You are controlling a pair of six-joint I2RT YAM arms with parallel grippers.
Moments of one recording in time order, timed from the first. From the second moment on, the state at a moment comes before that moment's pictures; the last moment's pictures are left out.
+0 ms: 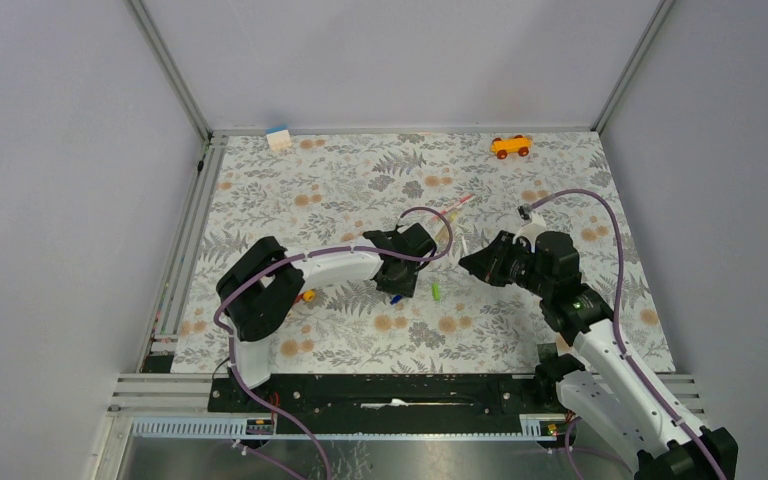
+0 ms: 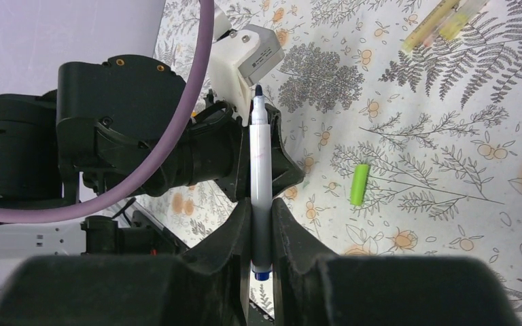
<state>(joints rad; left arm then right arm) -0.94 1.88 1.25 -0.60 -0.17 -0.66 0.37 0.74 0.54 -0.21 -0.36 0.68</state>
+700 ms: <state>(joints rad) -0.94 1.85 1.20 -0.60 -0.15 -0.71 0.37 0.78 0.65 -0.33 -0.30 0.82</state>
